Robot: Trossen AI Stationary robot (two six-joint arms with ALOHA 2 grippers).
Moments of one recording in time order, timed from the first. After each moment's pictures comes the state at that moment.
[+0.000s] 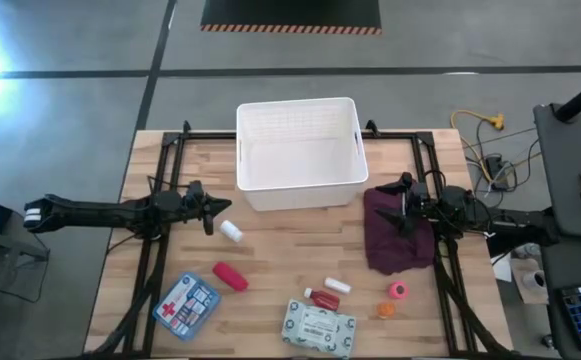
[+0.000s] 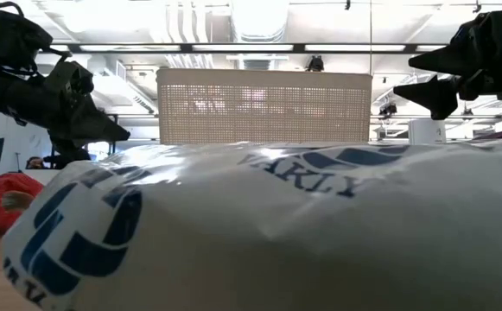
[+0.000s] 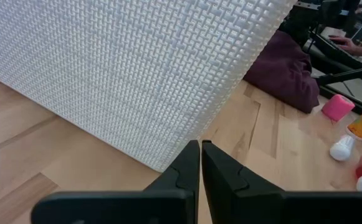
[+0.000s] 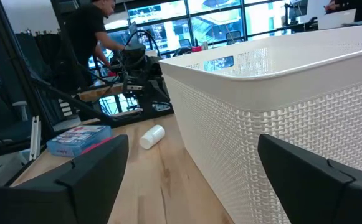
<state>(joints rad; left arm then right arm) 0.09 0.44 0.01 0.11 -0.24 -0.43 -0.13 0.04 0.01 0.08 0.04 0.23</state>
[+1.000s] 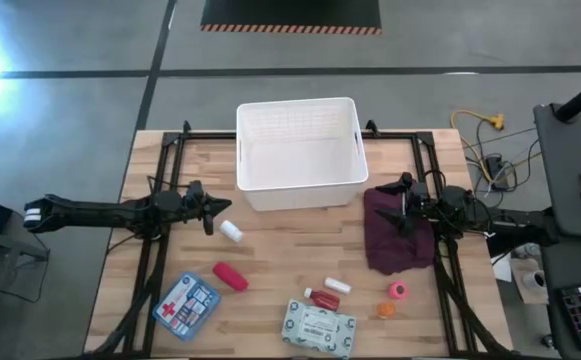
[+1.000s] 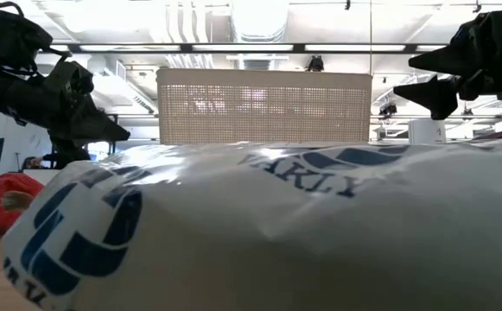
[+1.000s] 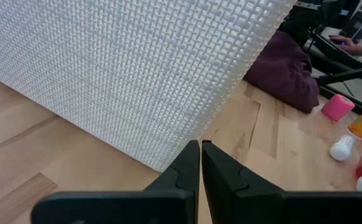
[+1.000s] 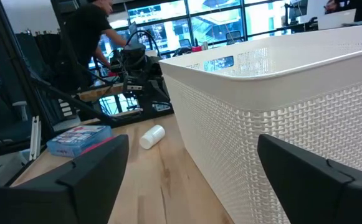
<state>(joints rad) 0.09 0.44 0.01 0.11 -0.24 -0.43 -0.13 0.04 0.01 0.08 0.04 0.23</state>
